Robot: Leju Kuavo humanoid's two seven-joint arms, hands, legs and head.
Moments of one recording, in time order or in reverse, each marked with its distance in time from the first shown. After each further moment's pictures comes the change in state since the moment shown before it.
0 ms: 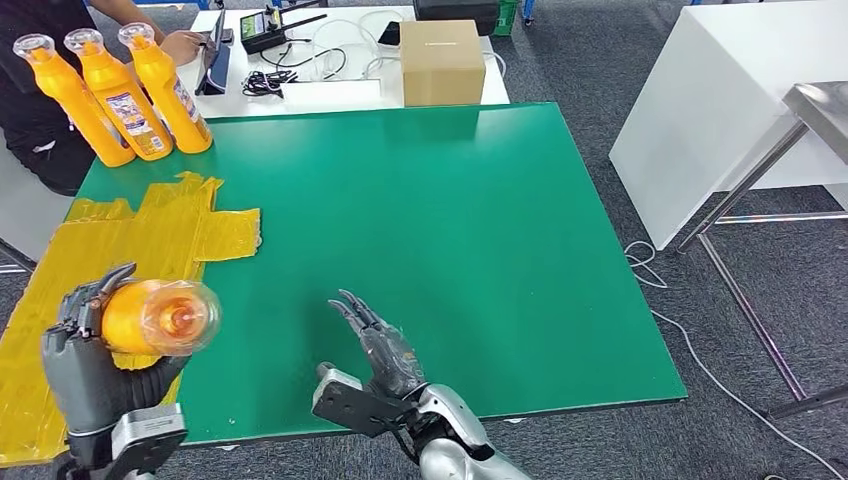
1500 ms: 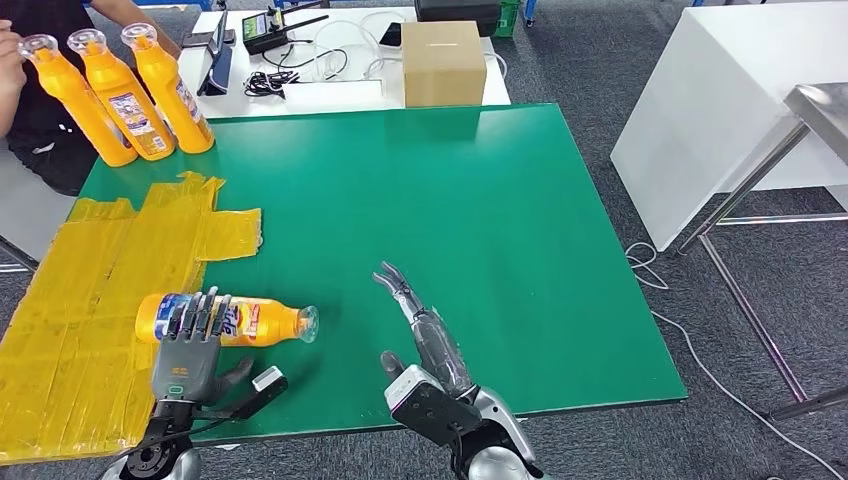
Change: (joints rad) left arm -0.289 0.111 -0.049 0.963 -0.721 0.078 0.393; right arm 0.143 -0.088 -0.115 -0.346 -0.134 0.025 -0.098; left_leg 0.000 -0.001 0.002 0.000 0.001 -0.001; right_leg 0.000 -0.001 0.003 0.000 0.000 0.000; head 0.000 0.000
